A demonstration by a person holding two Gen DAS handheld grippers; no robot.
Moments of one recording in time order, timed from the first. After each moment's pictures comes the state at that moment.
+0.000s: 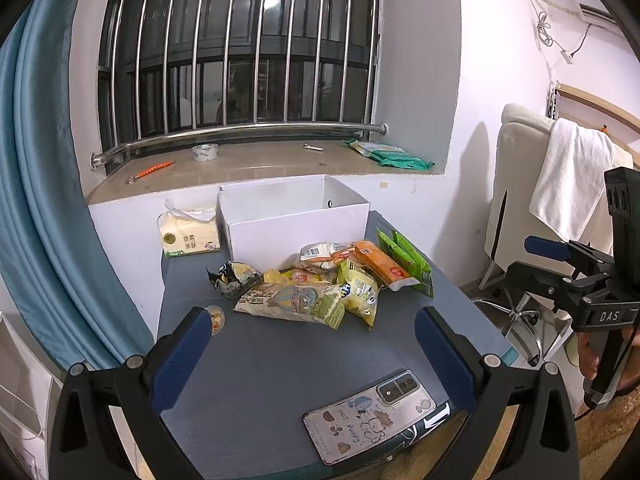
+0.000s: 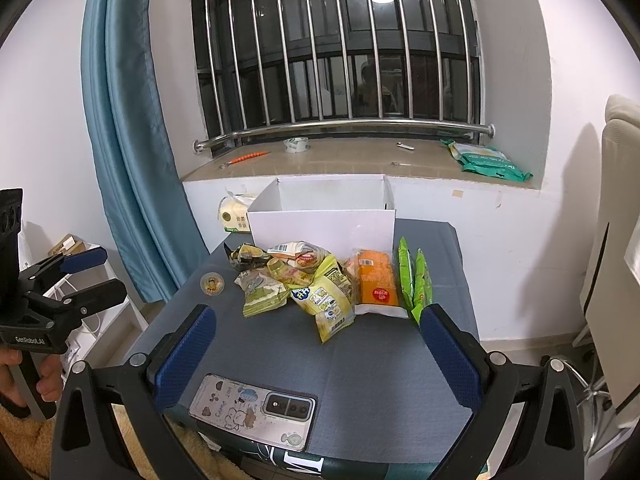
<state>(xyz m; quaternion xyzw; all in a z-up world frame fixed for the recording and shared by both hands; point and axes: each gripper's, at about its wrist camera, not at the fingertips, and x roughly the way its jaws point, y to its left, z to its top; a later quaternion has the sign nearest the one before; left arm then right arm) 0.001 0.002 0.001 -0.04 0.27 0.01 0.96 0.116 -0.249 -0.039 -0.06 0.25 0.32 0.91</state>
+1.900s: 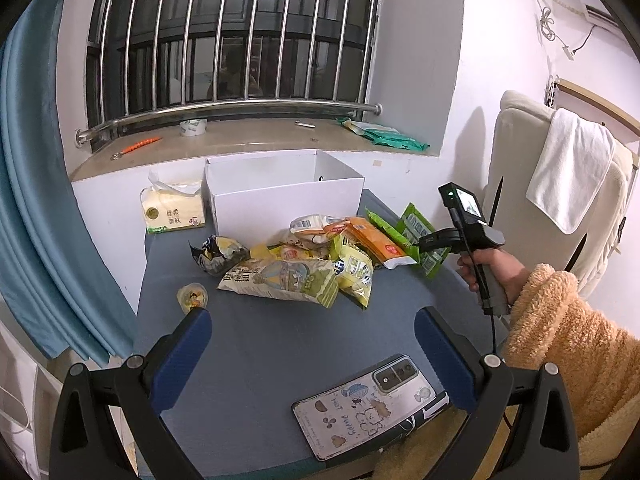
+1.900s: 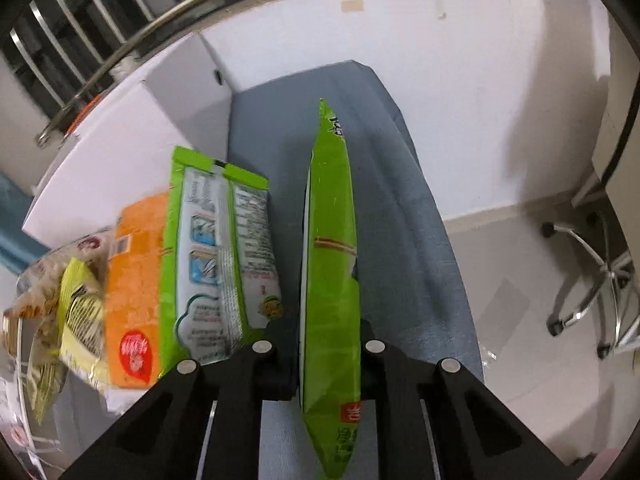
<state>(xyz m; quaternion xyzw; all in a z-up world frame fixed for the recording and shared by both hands) 0.017 0.006 -0.029 -0.06 0.31 -0.01 0.95 0.398 -0.263 -0.198 0.02 0.50 0.19 0.85</state>
